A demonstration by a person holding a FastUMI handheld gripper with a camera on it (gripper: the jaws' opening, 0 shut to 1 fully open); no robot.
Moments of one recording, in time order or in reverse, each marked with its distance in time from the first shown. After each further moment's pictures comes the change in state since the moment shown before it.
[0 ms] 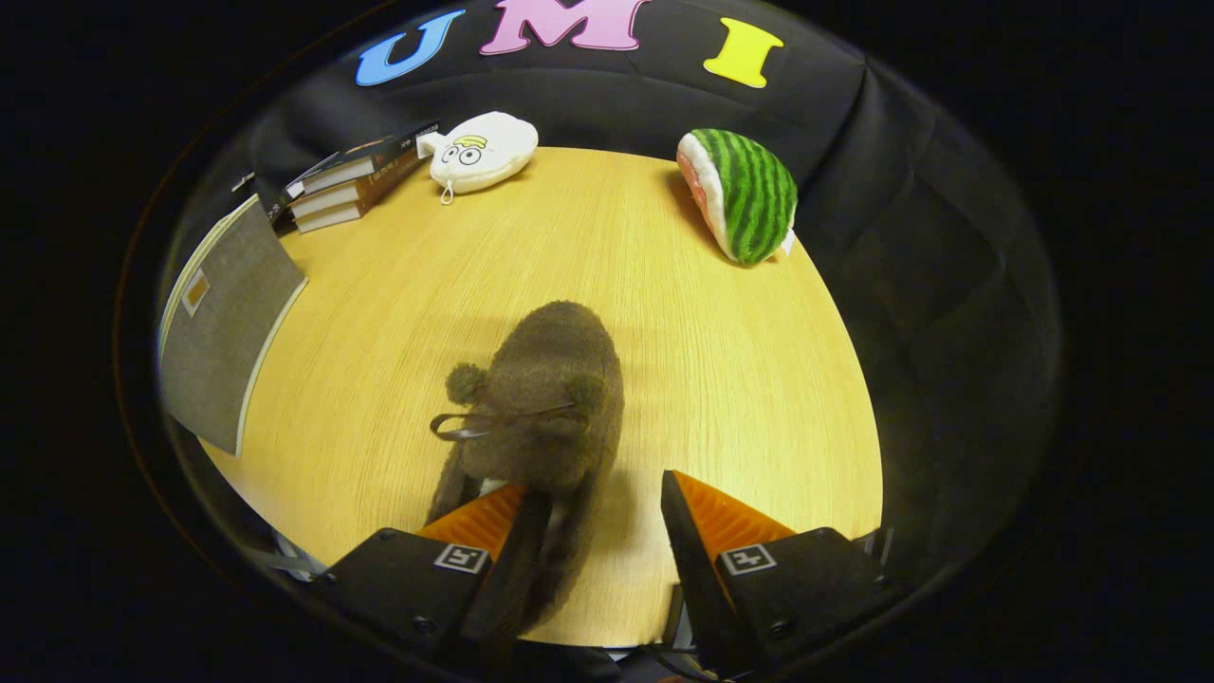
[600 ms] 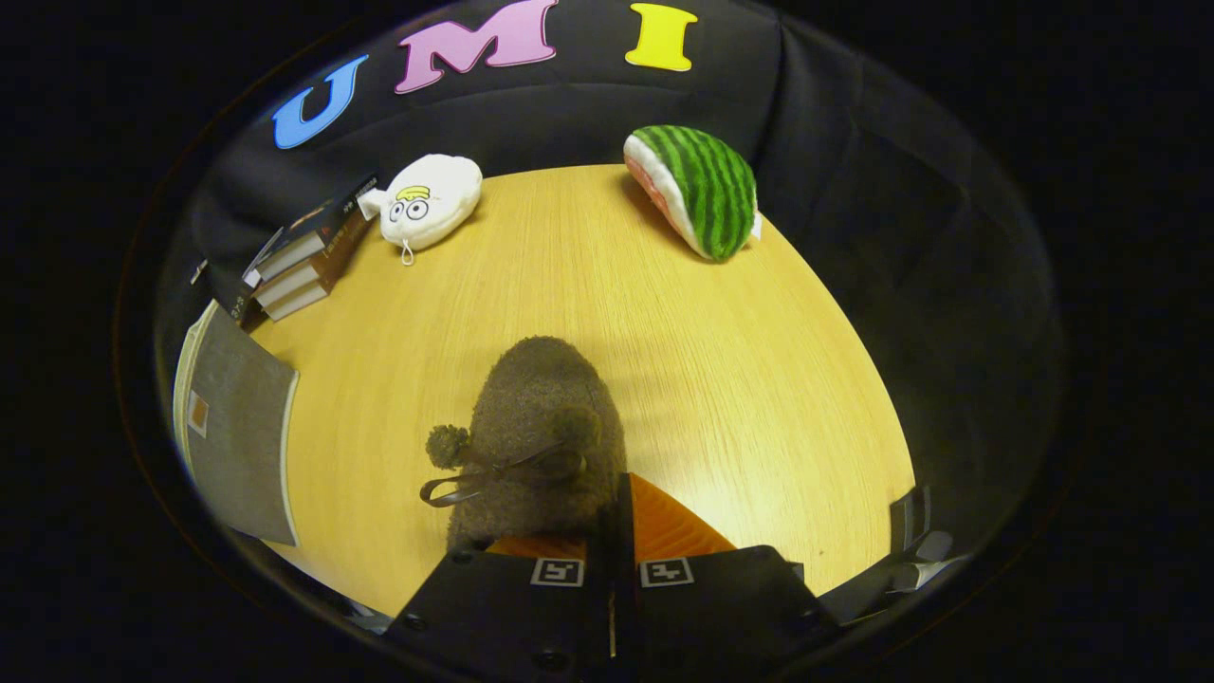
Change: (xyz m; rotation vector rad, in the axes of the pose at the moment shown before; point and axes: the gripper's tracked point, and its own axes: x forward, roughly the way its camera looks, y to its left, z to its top) arm -0.040 0.020 0.039 0.221 -0.025 -0.014
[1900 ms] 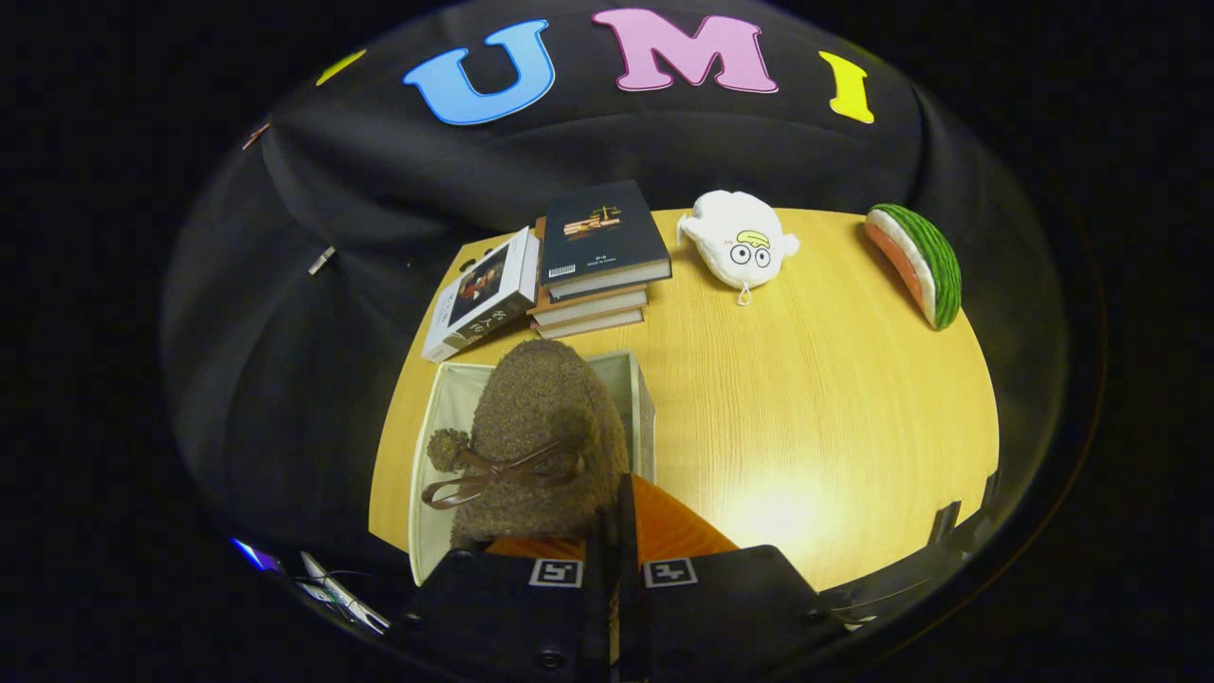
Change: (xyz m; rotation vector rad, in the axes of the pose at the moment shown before) arm -0.103 0.374 0.032 -0.062 0.089 0.276
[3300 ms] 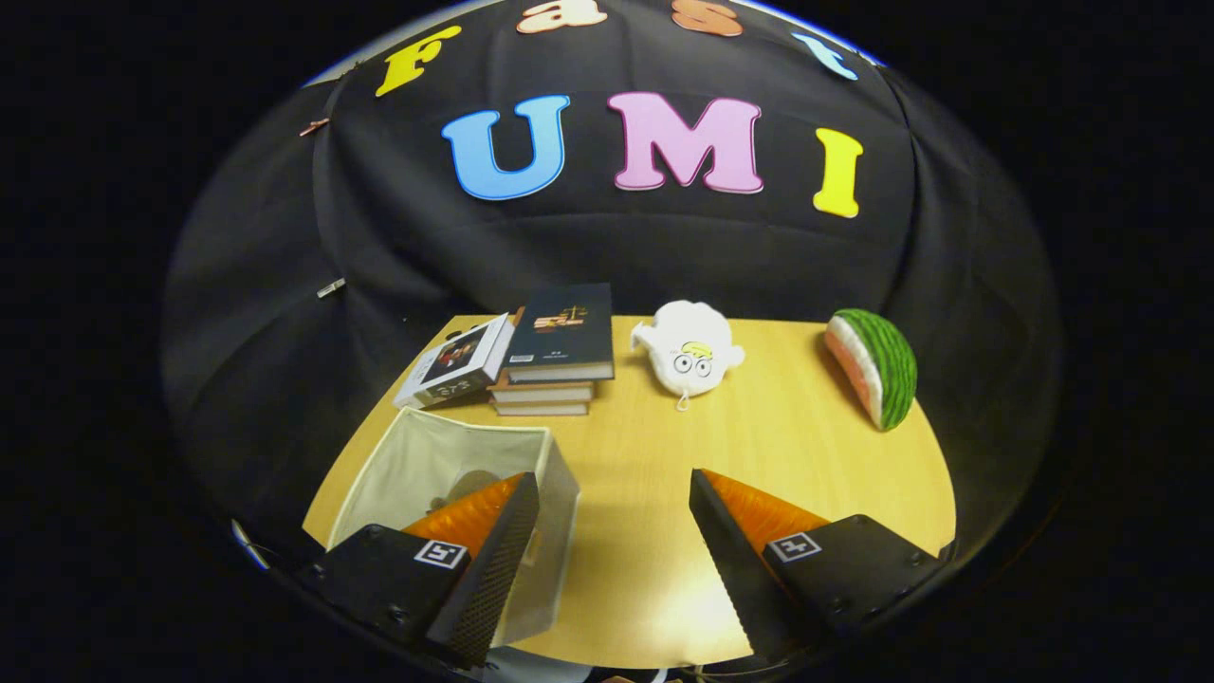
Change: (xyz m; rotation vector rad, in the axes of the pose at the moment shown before) arm -0.057 -0.103 0.061 -0.167 -0.440 -0.041
